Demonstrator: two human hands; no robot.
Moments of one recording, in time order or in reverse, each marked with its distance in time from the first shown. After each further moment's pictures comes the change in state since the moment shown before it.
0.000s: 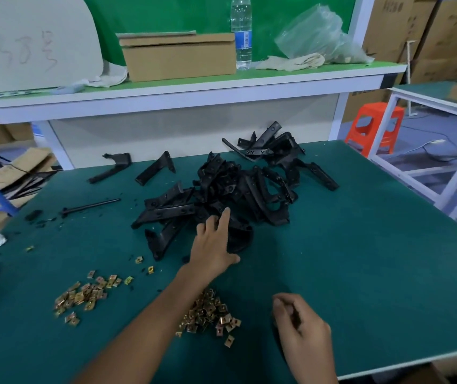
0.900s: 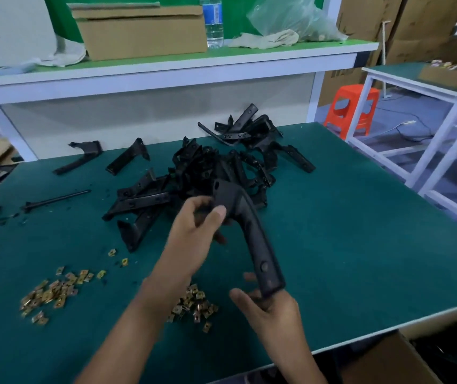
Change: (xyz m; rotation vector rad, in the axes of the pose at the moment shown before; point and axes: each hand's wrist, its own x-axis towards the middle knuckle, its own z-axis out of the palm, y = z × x) left_hand -0.082 0.062 -0.063 -1.056 0.106 -0.028; right_hand 0.004 -0.003 -0.005 0.188 -0.197 0.168
